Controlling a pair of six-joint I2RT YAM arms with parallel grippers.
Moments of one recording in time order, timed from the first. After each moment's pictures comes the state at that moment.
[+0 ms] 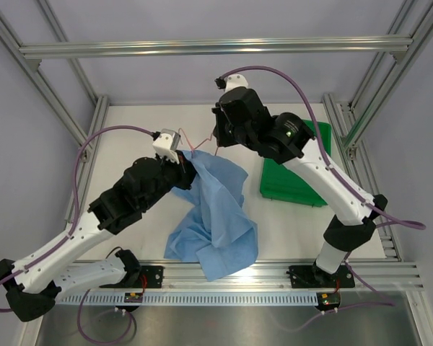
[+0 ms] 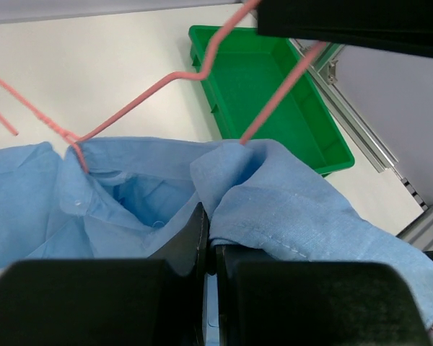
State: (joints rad) left arm -0.87 0.90 1.02 -0.34 -0.23 -0.39; right arm 0.93 1.75 2.23 -1.04 0.34 0.44
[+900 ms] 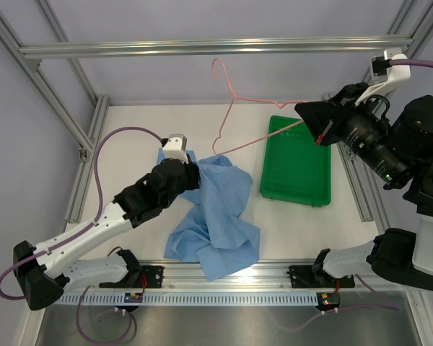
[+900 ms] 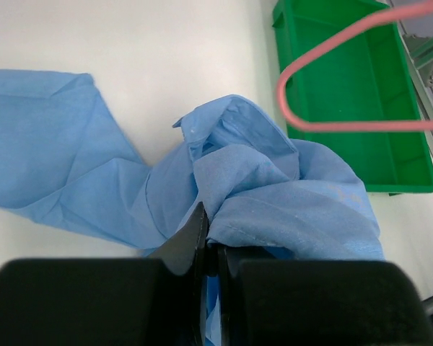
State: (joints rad) left arm -0.87 1.04 0.92 -0.32 -0.42 -0.56; right arm 0.98 1.32 2.43 -1.11 0.45 0.31
